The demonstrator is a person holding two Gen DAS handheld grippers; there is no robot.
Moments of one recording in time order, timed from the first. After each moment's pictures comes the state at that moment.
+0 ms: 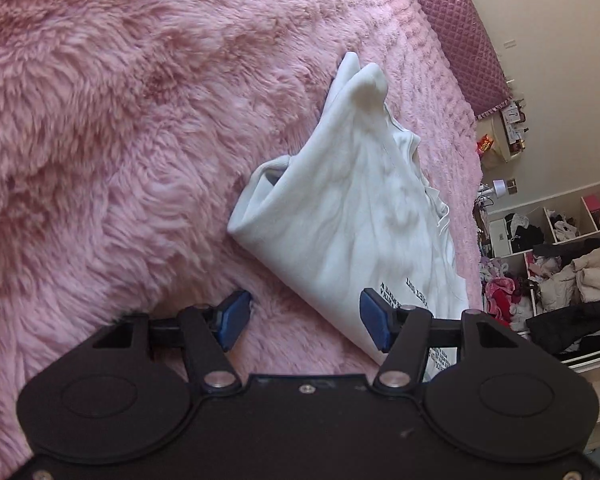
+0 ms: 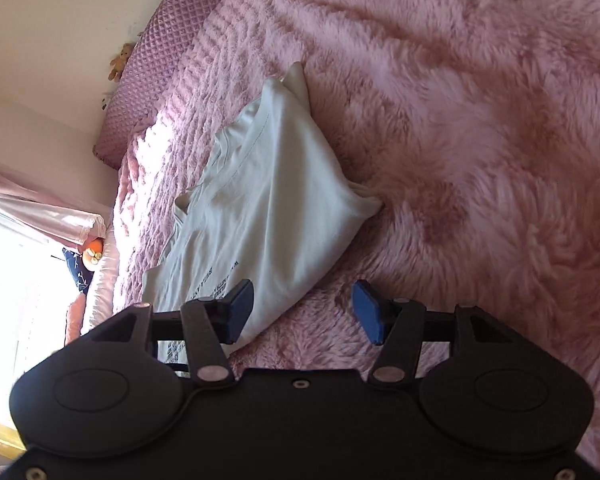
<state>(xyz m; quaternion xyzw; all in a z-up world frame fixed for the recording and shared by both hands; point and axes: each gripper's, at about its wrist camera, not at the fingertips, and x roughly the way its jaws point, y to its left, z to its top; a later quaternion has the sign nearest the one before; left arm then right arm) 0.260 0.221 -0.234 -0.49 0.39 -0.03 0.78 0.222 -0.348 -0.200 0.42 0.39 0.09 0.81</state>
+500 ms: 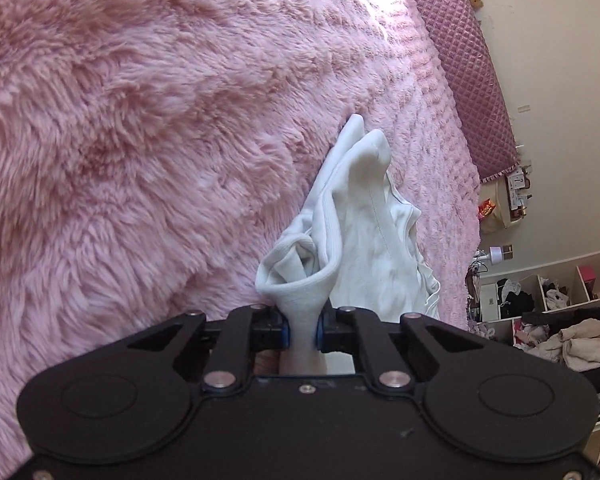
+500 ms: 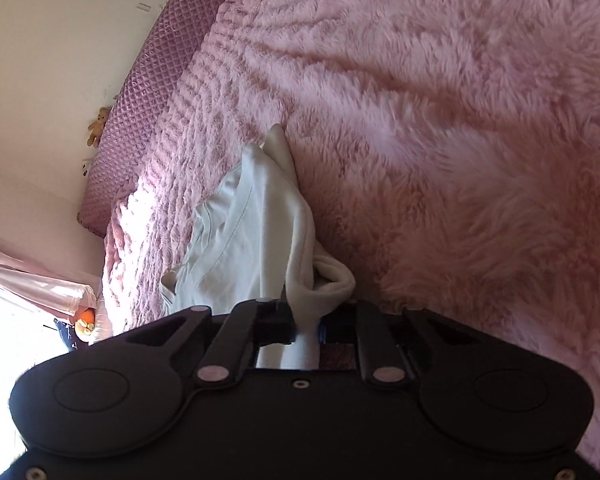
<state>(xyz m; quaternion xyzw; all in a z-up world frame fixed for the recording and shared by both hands) 0.306 0.237 -0.218 -0.54 0.34 0.02 0.77 0.260 -0.346 -0.187 0.45 0.33 0.03 0.83</state>
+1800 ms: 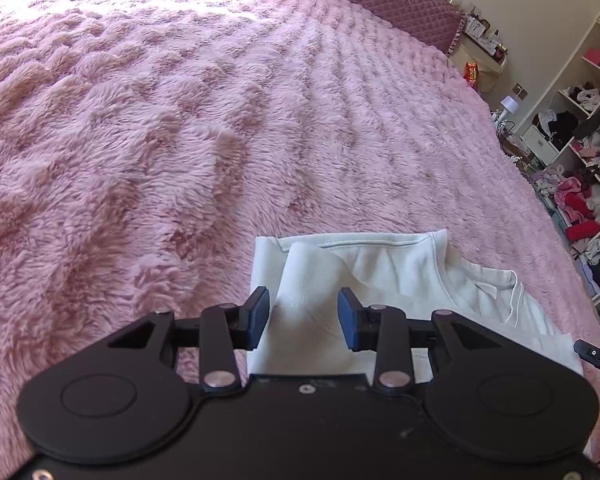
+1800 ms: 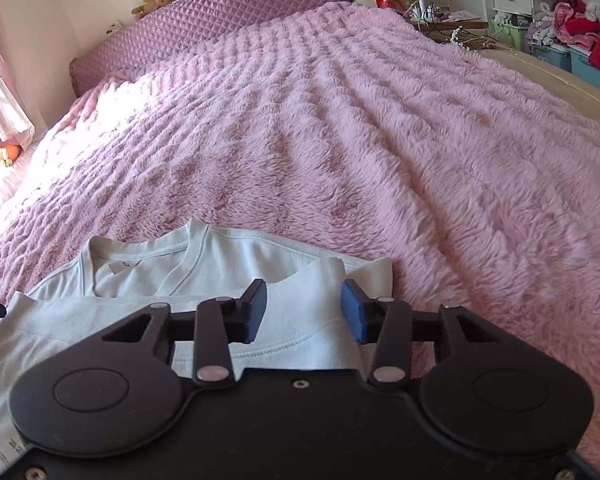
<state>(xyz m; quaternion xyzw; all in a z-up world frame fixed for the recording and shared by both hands) 0.388 0.186 -0.175 -0.21 0.39 -0.04 0.90 0.321 -0.325 -0.151 0.10 0.35 0.03 0.93</state>
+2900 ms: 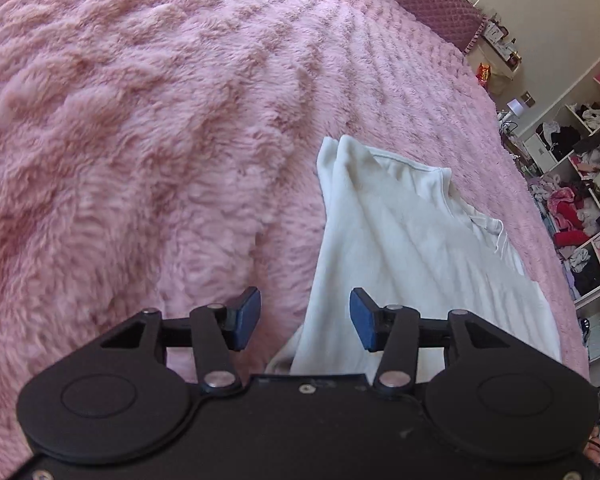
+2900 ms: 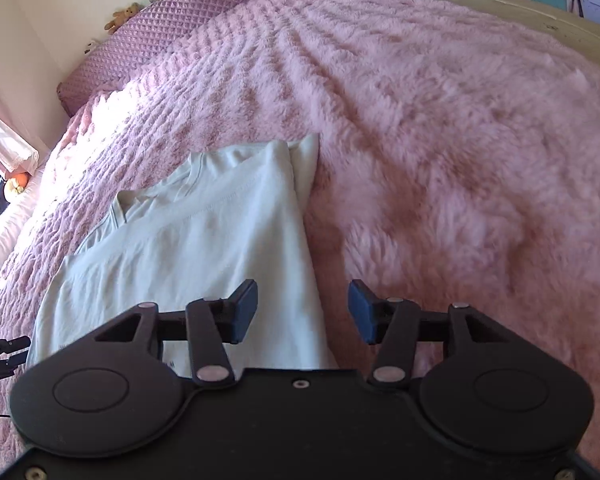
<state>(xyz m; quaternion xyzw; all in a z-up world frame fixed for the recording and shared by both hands) 0.262 0.231 -0.190 -0.28 0.42 -0.04 0.86 0.158 -0.357 -0.159 0.20 0.39 0.02 0.90</state>
